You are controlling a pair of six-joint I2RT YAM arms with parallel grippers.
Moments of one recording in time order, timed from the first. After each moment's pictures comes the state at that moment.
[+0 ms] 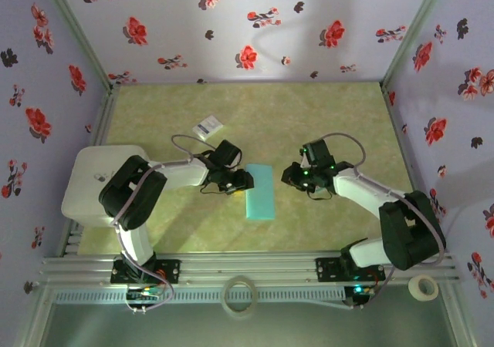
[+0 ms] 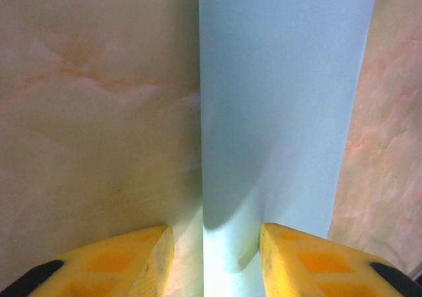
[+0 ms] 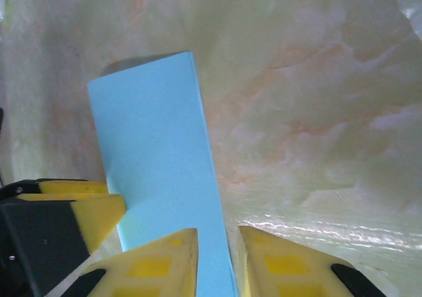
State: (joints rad) left arm -0.74 1.81 0.99 -0.26 0.34 -0.82; right arm 0.43 1.38 0.70 -0.32 -0.36 0.76
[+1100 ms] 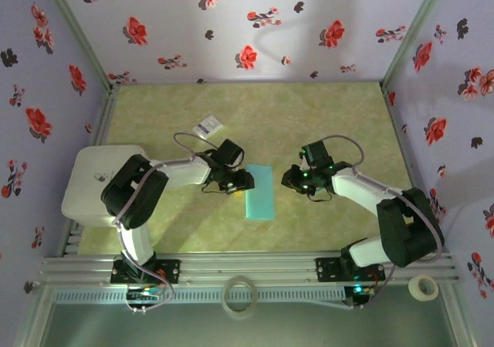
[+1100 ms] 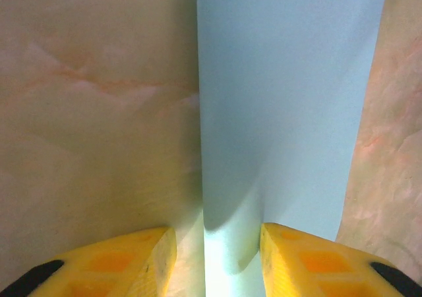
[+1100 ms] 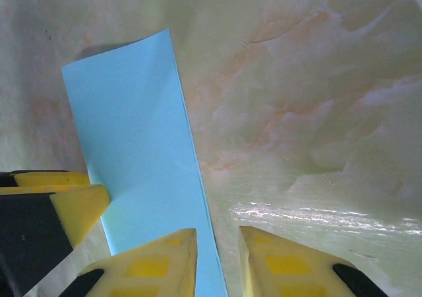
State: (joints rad) left arm -0.75 1.83 1.03 -0.31 0.31 -0.80; right arm 0.43 1.40 0.70 -0.34 -0.37 0.76
